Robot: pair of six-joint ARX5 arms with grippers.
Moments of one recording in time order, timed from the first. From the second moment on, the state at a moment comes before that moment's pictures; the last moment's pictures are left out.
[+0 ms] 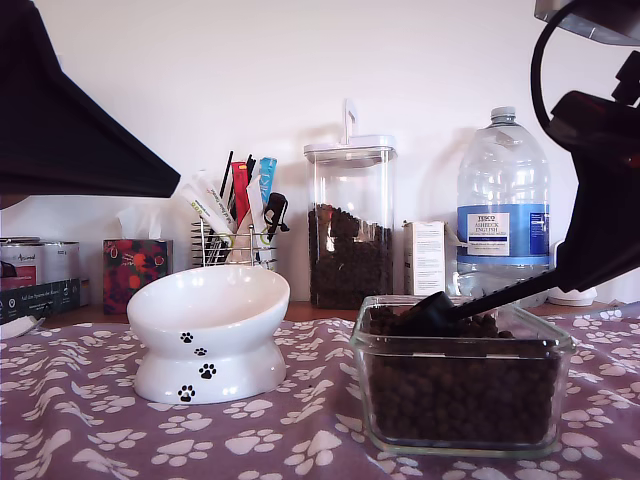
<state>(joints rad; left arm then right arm) -0.71 0.75 0.31 0.01 0.44 -0.05 0.74 0.89 0.51 -0.47 0.15 0.18</state>
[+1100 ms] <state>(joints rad) -0.71 0.62 0.31 -0.07 0.19 -0.05 0.71 0.89 0.66 -0.43 -0.01 0.11</state>
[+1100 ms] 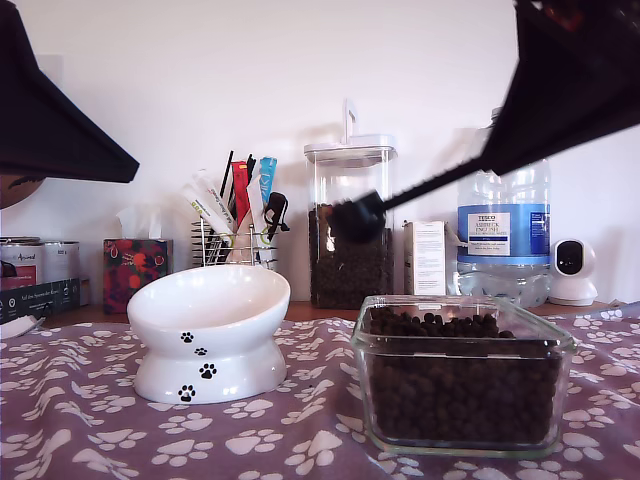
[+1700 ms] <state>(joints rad) -0.59 0.60 0.31 -0.15 0.02 -0.17 0.72 1.25 0.93 -0.42 -0.07 -0.02</state>
